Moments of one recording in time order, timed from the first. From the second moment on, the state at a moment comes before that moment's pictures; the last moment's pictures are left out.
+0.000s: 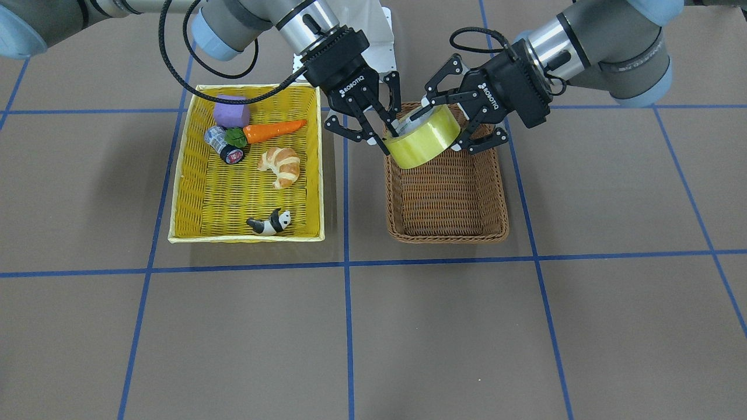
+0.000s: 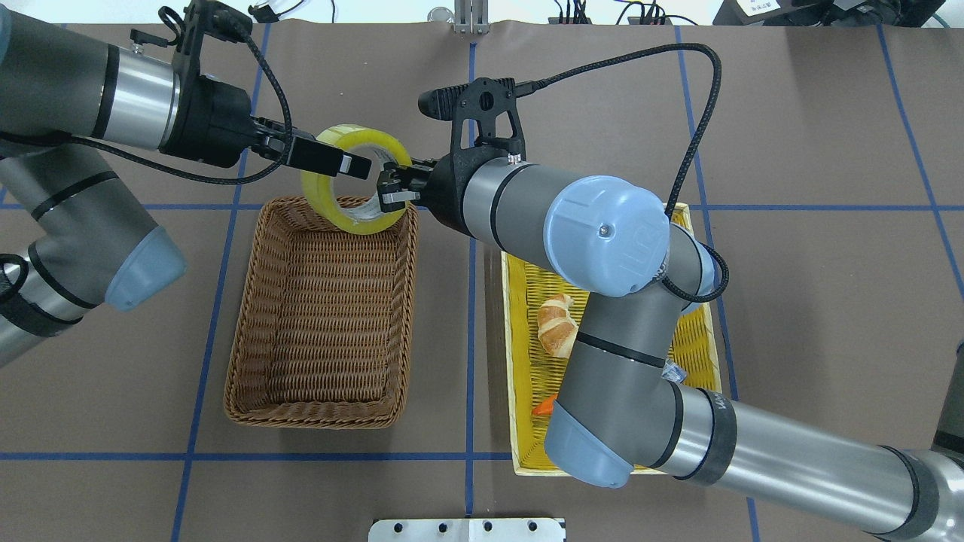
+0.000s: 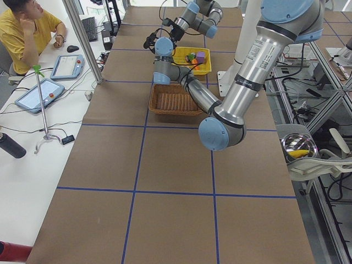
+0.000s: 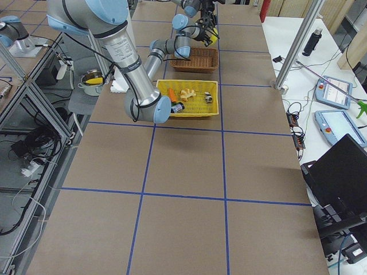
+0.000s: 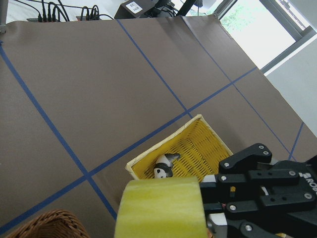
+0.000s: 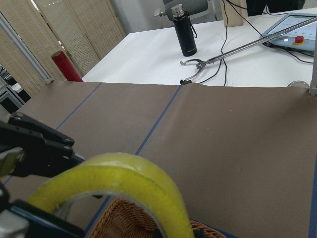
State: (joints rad) left arm -0.87 -2.05 -1.75 -2.57 -2.29 -1.01; right arm 0.47 -0.86 1.77 -0.93 1.45 0.96
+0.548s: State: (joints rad) left arm -0.89 -2.05 -1.75 -2.58 -2.25 -1.08; right arm 0.49 -0.97 1.88 -0.90 1.56 0.97
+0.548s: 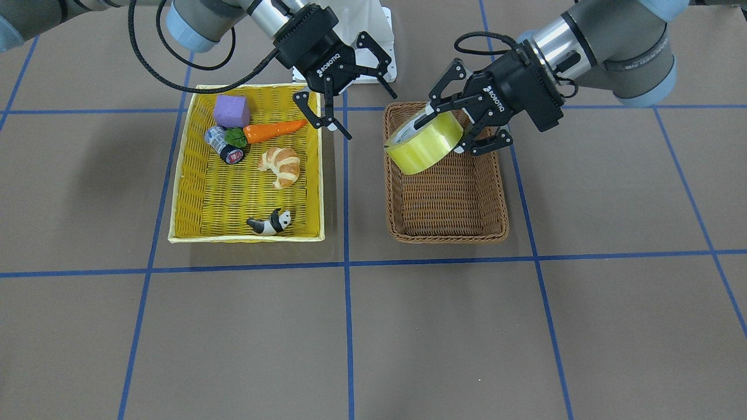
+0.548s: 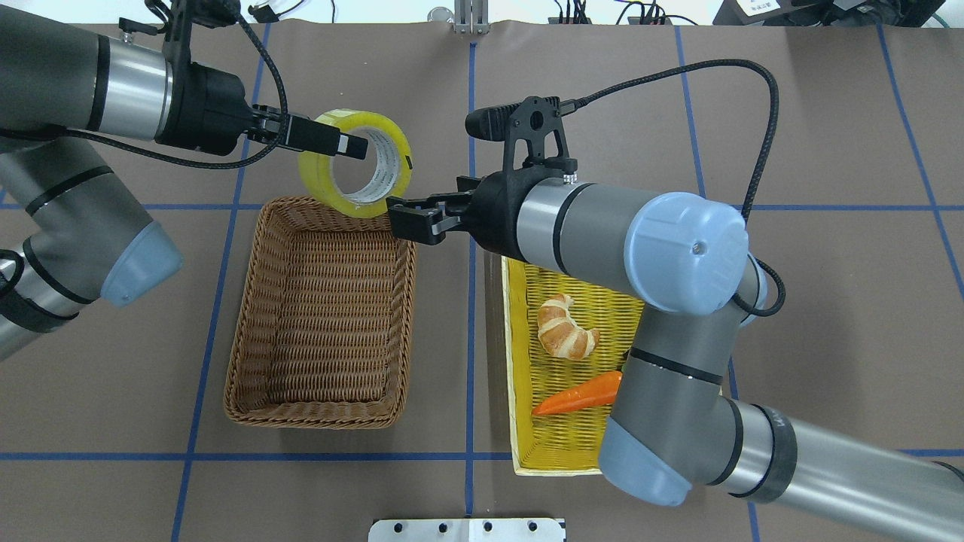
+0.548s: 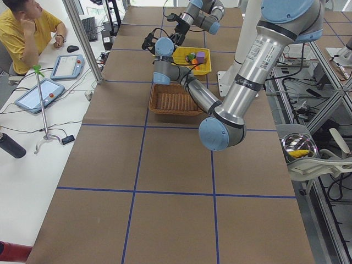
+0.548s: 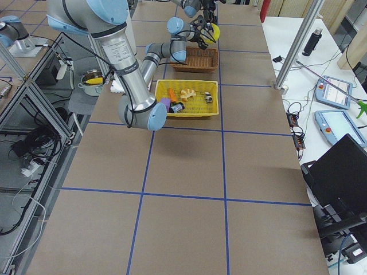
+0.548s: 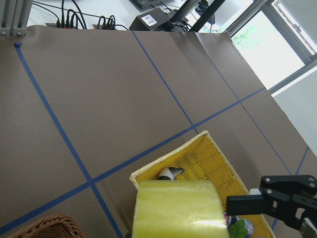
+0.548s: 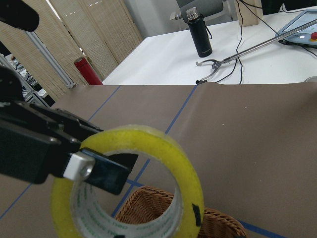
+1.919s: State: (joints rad) left arm -0.66 -1.88 -1.56 -2.94 -1.94 -1.63; right arm 1.38 -1.25 1.54 -1.49 2.28 0.16
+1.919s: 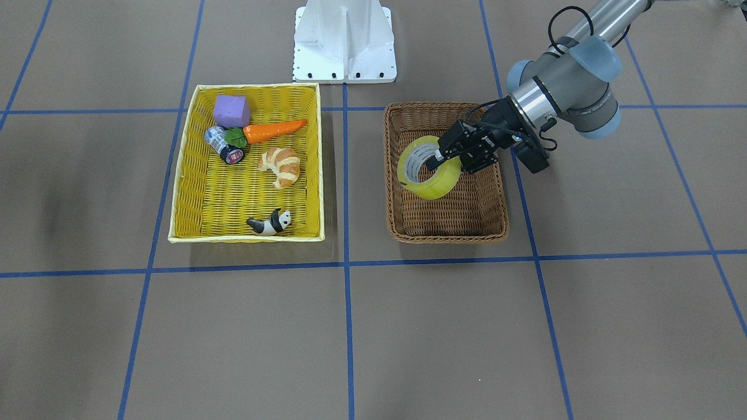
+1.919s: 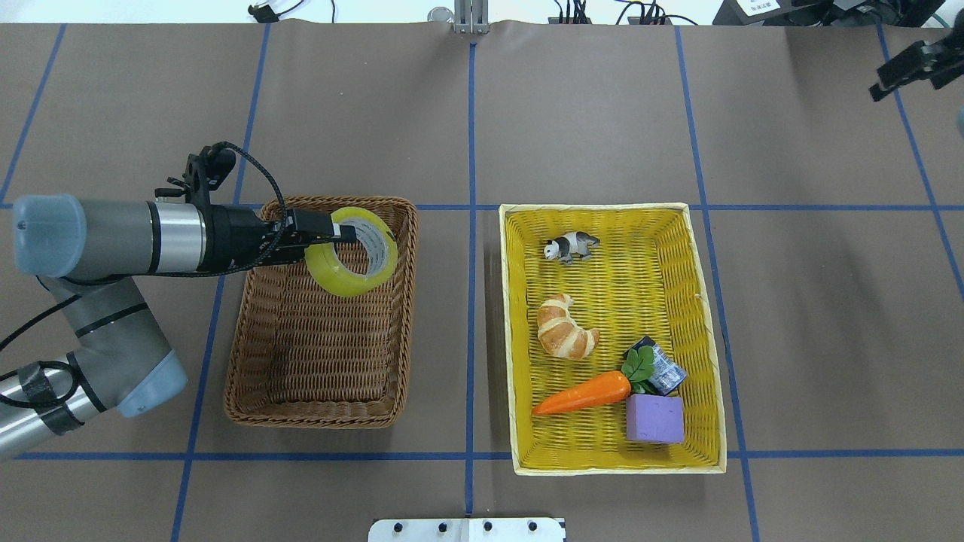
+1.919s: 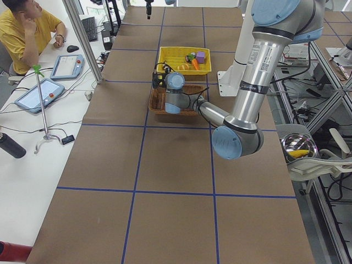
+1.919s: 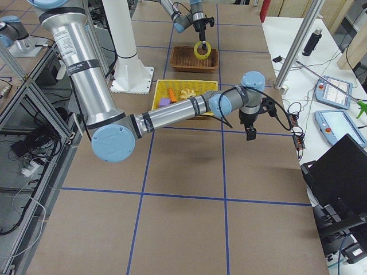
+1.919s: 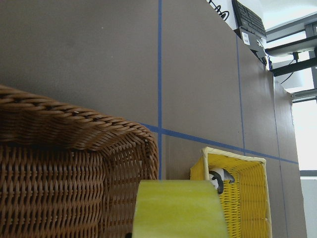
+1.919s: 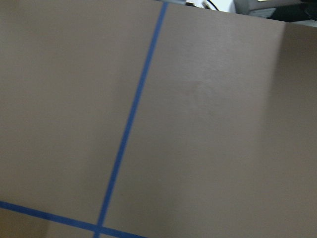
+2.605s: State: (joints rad) left arm -0.63 -1.88 -1.43 -3.02 -1.92 -1.45; right arm 1.51 -1.35 1.53 -1.55 2.29 -0.10
